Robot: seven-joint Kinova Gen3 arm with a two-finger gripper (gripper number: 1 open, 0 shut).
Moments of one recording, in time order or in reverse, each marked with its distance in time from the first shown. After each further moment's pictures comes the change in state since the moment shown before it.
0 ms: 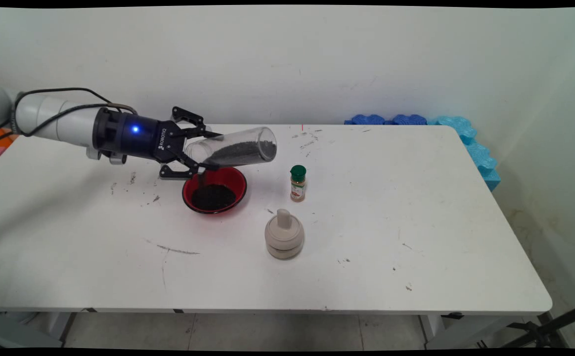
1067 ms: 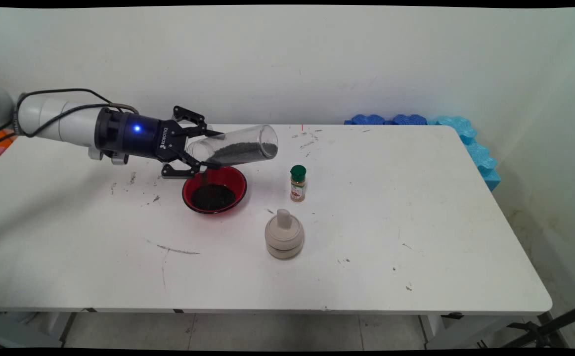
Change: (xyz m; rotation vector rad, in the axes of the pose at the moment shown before) arm 0.001 0.000 0.002 -0.011 -0.006 -0.011
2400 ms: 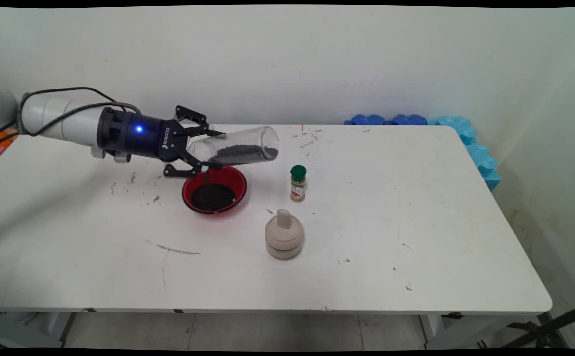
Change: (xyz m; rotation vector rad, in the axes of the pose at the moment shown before) arm 0.003 0.003 0.003 0.005 -0.003 0.039
